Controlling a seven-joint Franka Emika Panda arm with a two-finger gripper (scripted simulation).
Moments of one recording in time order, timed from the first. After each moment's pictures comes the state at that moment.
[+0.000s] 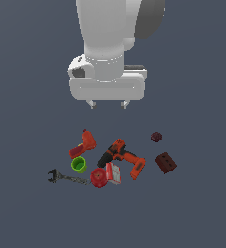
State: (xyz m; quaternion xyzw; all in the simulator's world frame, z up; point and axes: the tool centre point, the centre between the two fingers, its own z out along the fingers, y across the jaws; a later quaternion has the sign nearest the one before) arm 0.007 -0.013 0.327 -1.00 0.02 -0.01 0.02
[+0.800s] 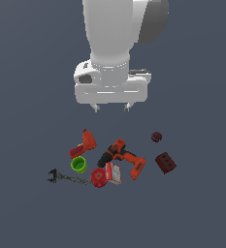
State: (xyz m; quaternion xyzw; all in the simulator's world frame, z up) arm 0.009 -0.001 0.316 -1.00 -0.01 0.00 0.01
